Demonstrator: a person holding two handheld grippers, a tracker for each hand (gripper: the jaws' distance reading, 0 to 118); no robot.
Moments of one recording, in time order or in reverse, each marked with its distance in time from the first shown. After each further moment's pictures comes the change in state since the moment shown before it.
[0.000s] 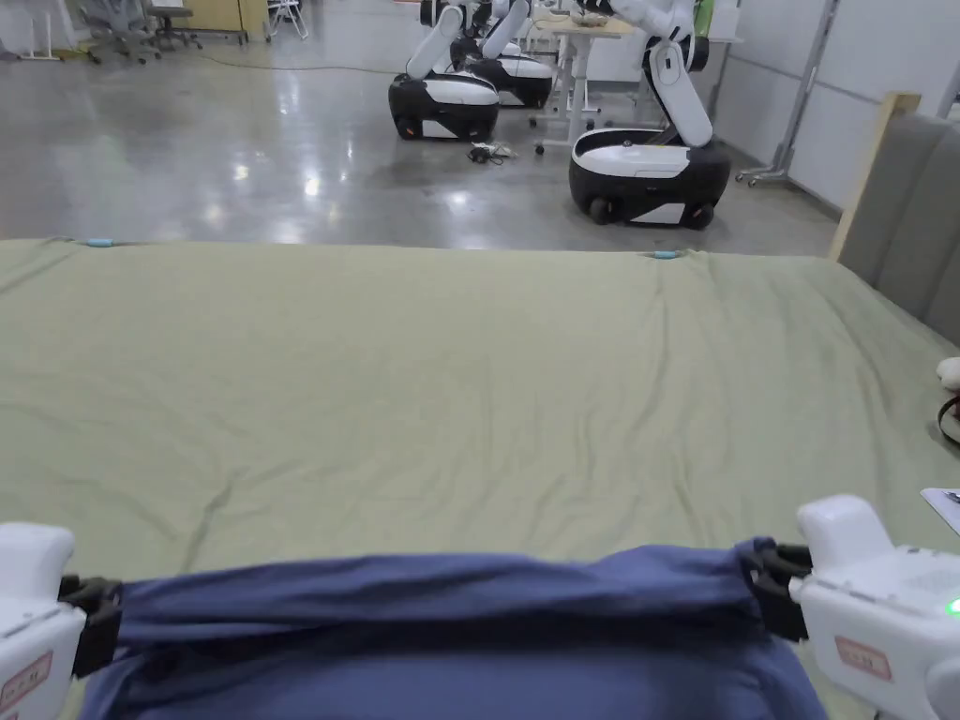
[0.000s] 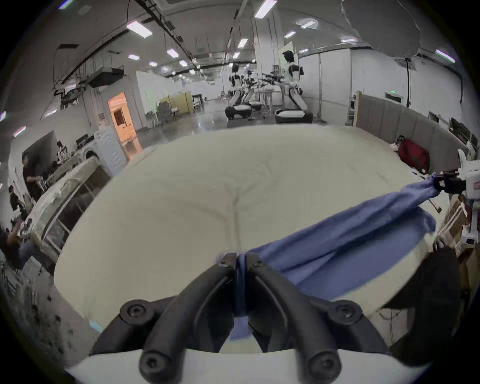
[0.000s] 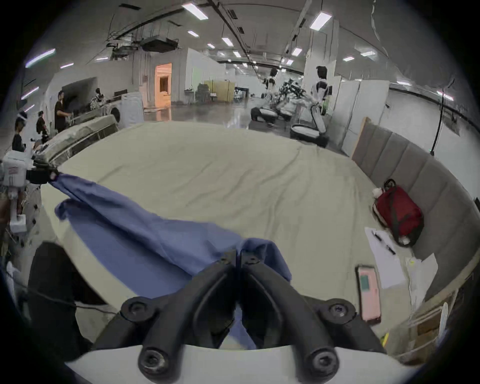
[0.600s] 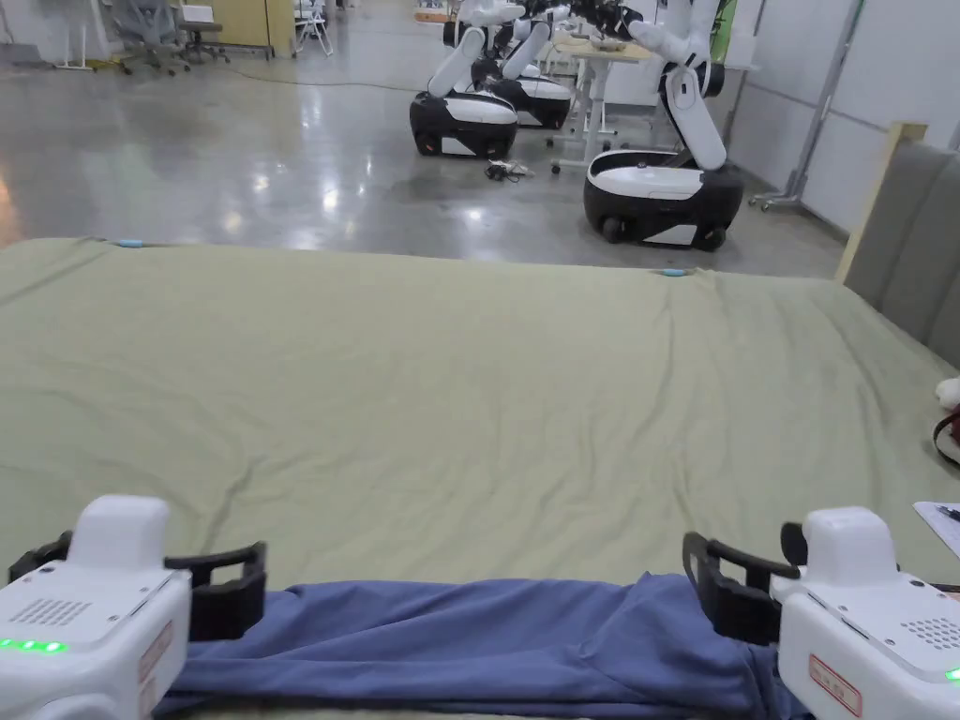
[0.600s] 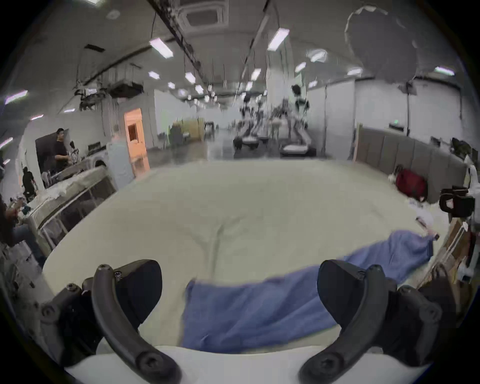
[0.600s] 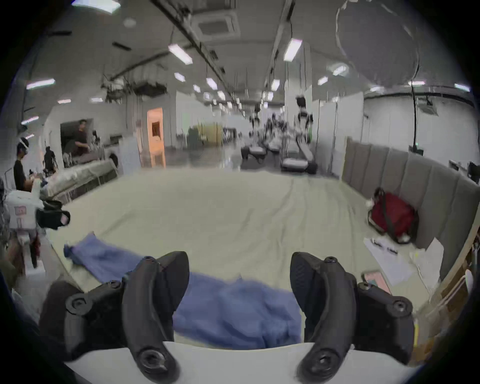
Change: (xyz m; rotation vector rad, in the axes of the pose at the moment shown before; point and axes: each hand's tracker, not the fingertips) left arm 0.065 0.017 0.018 0.308 0.001 0.073; right arm -0.045 0.015 0.046 0.353 -0.026 -0.128
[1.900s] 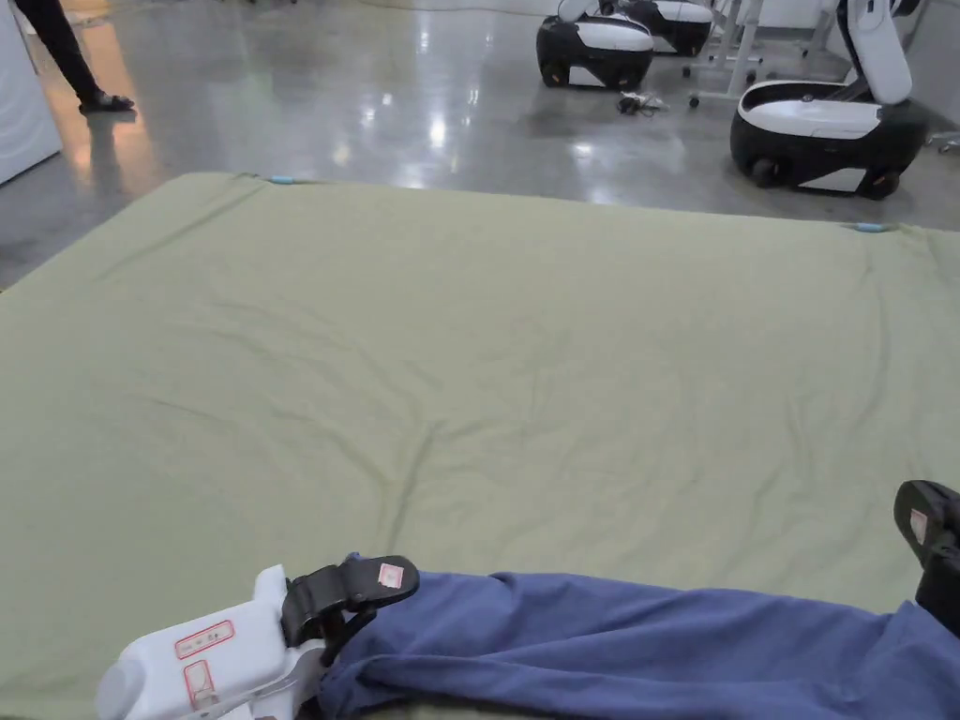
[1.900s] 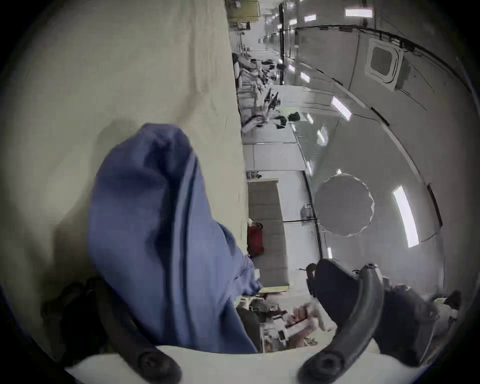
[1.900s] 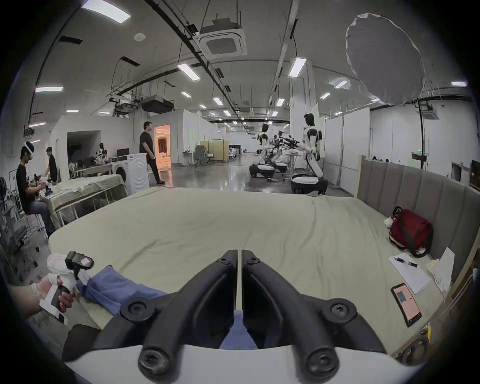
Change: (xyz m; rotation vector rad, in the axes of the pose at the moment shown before) left arm -0.166 -0.150 -0.144 -0.432 -0.905 1.215; right arm -0.108 0.034 -0.039 0.045 0.023 -0.002
